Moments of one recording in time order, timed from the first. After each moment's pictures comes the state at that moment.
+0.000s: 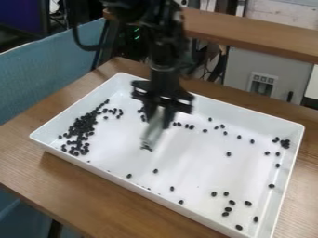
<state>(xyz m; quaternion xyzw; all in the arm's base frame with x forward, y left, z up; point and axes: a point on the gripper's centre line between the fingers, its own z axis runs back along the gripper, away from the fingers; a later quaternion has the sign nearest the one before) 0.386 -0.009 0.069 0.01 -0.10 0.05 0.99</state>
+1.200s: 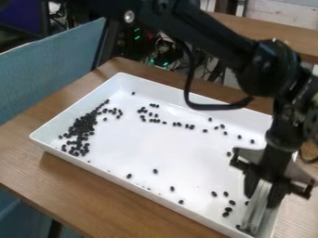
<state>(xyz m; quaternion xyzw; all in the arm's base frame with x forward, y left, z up) 0.345 -0.181 0.027 0.00 -0.06 -0.03 1.00</state>
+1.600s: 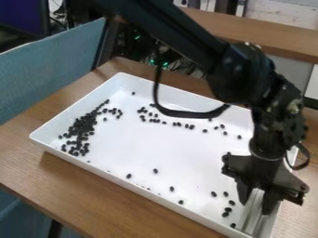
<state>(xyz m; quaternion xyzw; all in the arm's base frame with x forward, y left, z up) 0.325 -0.172 0.025 -0.04 -0.08 -0.03 1.00</state>
